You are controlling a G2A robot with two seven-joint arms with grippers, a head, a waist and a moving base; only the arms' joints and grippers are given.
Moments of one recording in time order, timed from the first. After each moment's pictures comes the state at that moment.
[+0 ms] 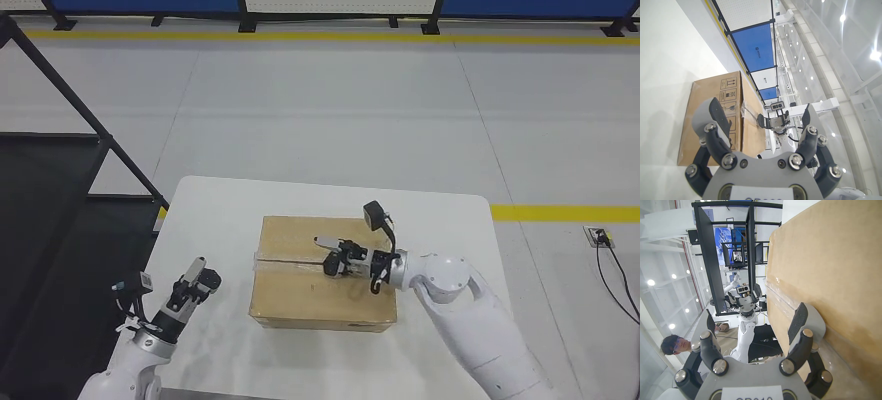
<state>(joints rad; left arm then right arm) 1.46 -1.16 -1.63 -1.67 -0.23 -0.36 -0.40 -0.74 -1.31 1.07 -1.24 0.24 0.00 0.88</state>
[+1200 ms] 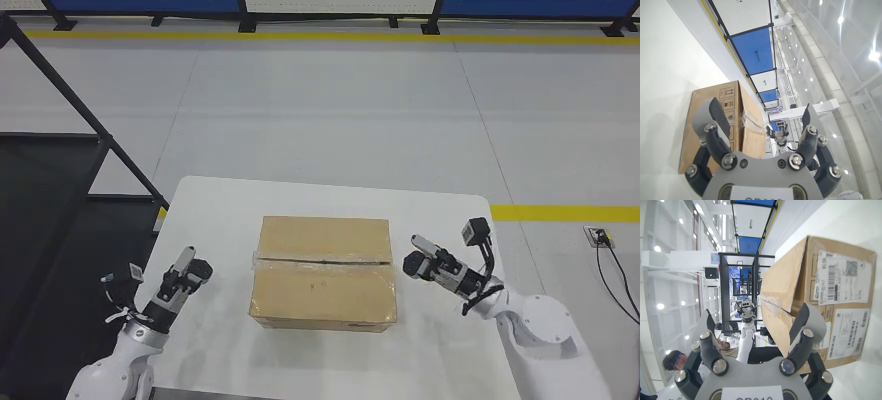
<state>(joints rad) 1.42 -1.16 -1.67 -1.65 -0.25 -0.34 -0.42 -1.12 -1.20 1.53 -1.52 0.25 -0.13 0.86</state>
